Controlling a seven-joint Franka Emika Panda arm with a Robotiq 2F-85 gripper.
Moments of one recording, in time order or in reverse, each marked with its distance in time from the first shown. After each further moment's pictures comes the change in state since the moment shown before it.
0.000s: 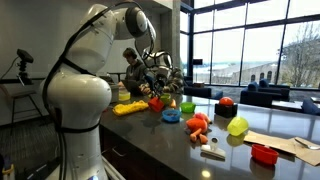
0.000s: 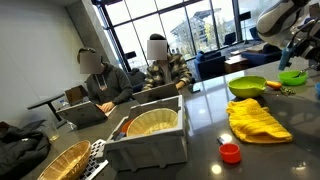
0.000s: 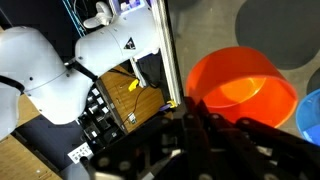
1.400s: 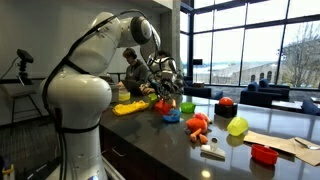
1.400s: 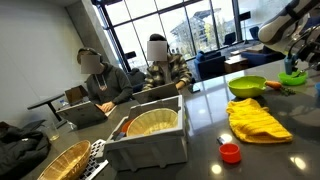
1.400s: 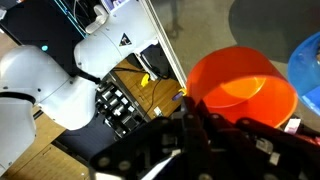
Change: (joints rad) arm 0.005 0.108 -0.062 0.089 -0.040 -0.047 0.152
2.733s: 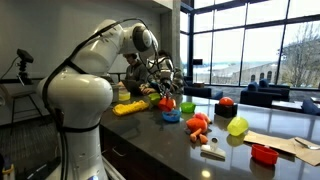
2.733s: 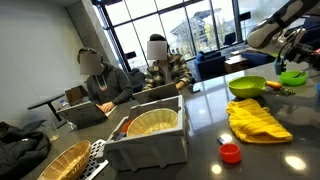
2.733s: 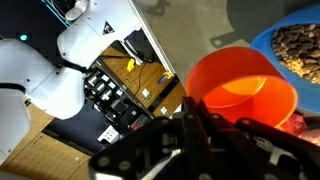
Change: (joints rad) arm 0.059 0.103 0.002 0.179 -0.102 -0.060 -0.001
